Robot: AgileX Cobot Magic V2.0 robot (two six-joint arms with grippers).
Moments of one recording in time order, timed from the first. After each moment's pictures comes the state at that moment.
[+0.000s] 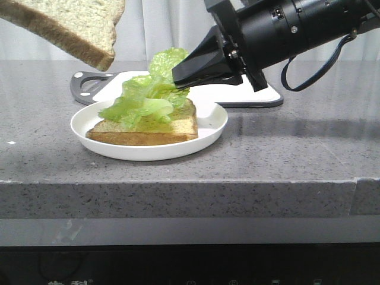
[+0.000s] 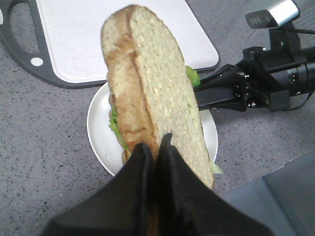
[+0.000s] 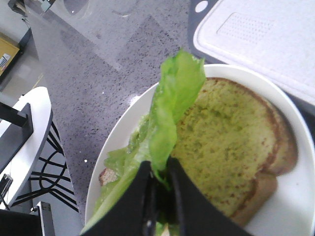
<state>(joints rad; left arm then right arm) -0.49 0.94 -0.96 -0.24 0.69 -0.10 0.26 1.78 -1.13 1.49 0.88 -1.25</state>
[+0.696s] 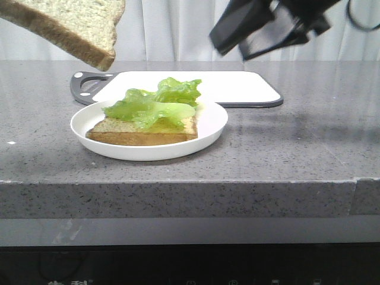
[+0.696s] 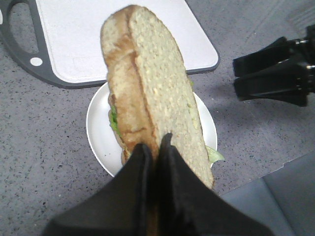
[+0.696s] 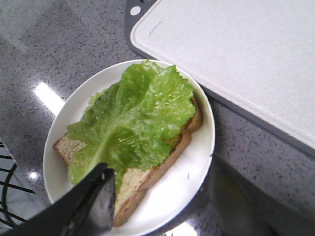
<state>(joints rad) -0.49 0.95 -0.96 -0.25 0.68 -0.10 0.26 1.48 -1.13 0.94 0.70 -0.82</state>
